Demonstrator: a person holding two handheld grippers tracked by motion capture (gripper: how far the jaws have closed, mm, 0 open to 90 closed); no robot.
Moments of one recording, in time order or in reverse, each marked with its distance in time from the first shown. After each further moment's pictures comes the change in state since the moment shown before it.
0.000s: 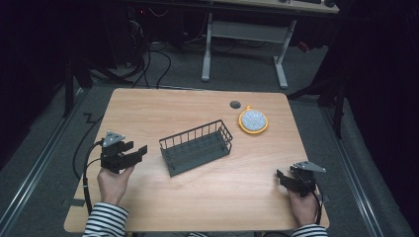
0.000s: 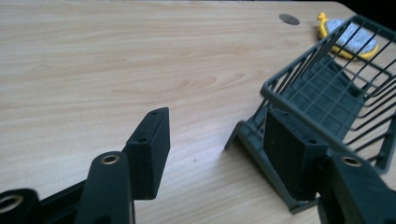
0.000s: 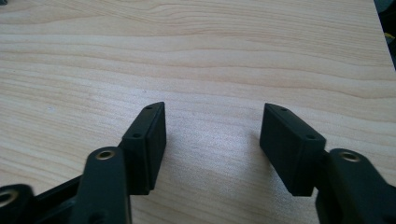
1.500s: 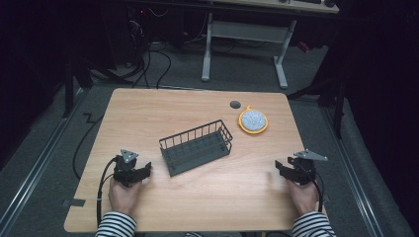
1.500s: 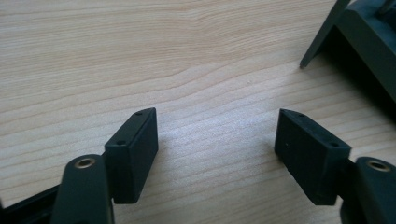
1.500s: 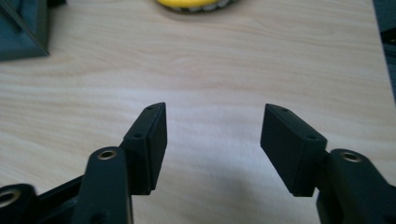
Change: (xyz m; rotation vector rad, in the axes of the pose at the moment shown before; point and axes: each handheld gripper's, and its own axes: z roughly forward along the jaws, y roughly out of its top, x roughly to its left) left arm 0.004 -0.067 0.059 0.127 0.182 0.062; right arm 0.000 0.036 -0.004 -0.021 0.068 0.004
